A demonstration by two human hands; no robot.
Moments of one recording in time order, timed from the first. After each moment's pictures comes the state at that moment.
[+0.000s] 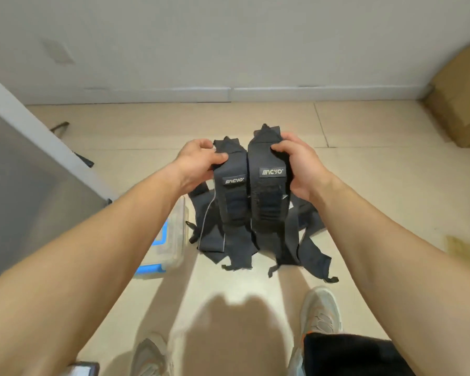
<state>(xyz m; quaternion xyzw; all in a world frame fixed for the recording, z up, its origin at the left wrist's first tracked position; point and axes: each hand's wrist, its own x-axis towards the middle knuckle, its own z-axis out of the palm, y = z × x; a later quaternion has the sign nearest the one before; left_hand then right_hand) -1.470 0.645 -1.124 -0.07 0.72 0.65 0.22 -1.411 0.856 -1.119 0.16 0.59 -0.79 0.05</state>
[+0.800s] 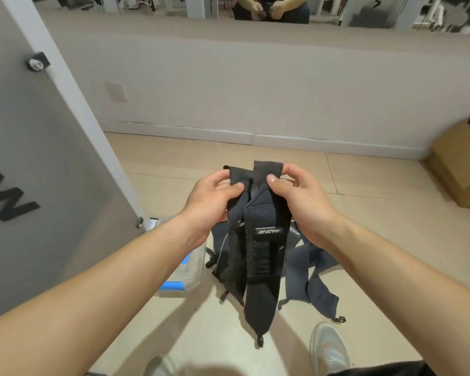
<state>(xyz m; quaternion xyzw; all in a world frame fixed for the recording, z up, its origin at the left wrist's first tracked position) -1.365 0.603 -1.031 -0.01 0.68 0.72 0.16 -1.347 0.781 -1.023 0.04 0.69 -0.72 0.03</state>
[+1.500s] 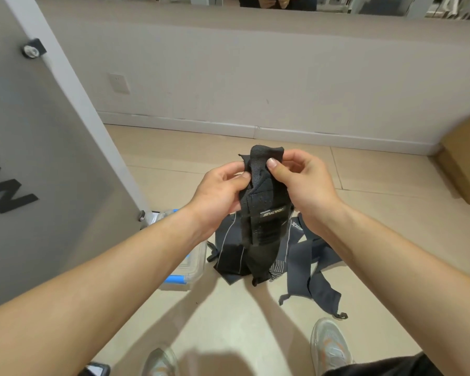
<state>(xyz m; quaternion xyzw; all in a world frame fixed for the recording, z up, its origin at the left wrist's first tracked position) -1.366 0.616 -1.028 0.02 0.64 0.75 0.17 -1.359 0.775 -1.015 0.06 0.71 -0.70 -0.05</state>
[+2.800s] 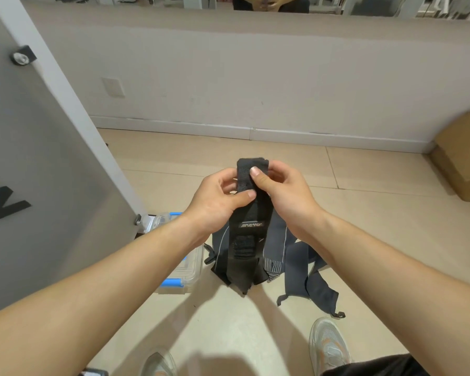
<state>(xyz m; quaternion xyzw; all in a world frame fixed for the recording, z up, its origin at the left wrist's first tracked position) -1.368 0.617 -1.044 0.07 0.71 0.69 0.12 -1.363 0.772 -1.040 0.02 0.70 -0.72 0.00</state>
